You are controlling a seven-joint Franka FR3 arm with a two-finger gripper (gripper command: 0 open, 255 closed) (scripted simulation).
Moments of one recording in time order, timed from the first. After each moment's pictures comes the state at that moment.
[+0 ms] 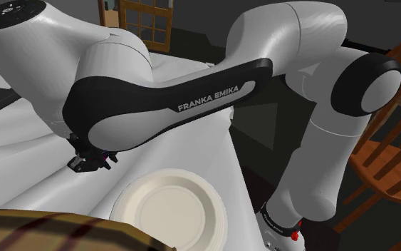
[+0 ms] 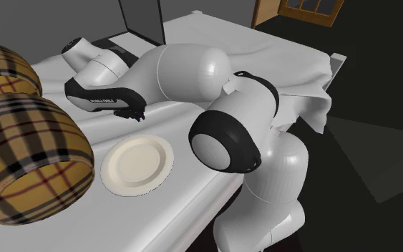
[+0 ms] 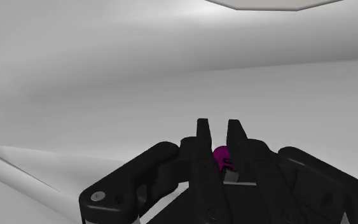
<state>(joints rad) 0.34 0.19 0.64 -1.71 -0.39 1.70 0.79</state>
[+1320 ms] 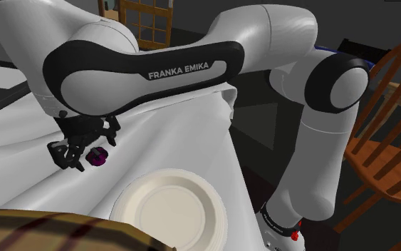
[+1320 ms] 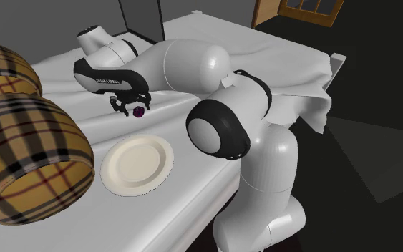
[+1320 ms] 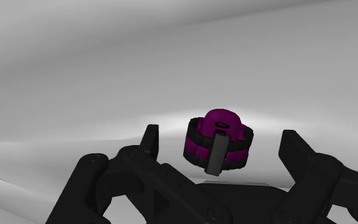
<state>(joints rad) 0.30 0.29 0.63 -1.57 -0.30 1.69 0.71</state>
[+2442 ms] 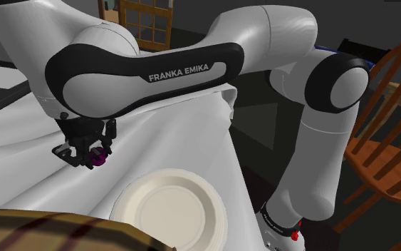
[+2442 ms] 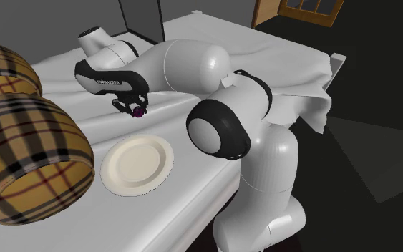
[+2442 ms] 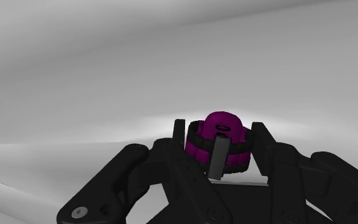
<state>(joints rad) 0.30 0.29 0.63 -1.58 -0.30 1.70 0.71</state>
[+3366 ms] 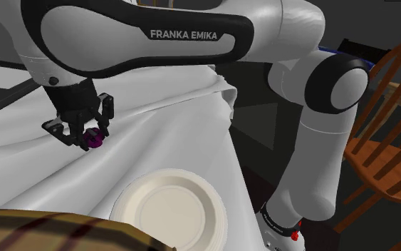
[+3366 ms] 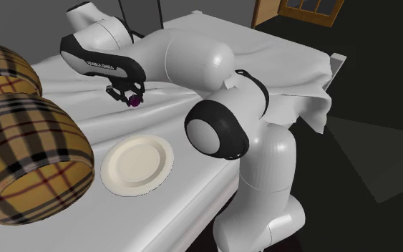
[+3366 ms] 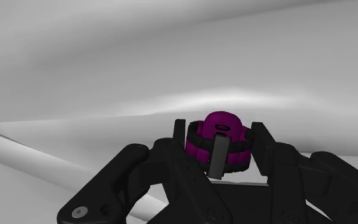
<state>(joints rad) 0.32 0.30 0.63 -1.41 -0.30 1.54 0.69</state>
